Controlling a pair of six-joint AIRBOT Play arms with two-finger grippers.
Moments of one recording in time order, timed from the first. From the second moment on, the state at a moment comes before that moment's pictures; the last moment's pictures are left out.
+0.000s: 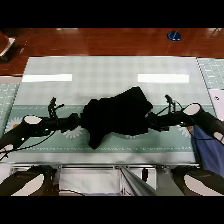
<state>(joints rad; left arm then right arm) -0.08 -1.11 0.36 0.45 -0.71 -1.19 0.10 -1.23 0.56 -0.78 0.94 1.46</state>
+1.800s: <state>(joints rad) 0.42 -0.41 1.39 1.22 -0.98 -1.46 0.08 -0.65 1.89 -1.60 1.54 1.56</state>
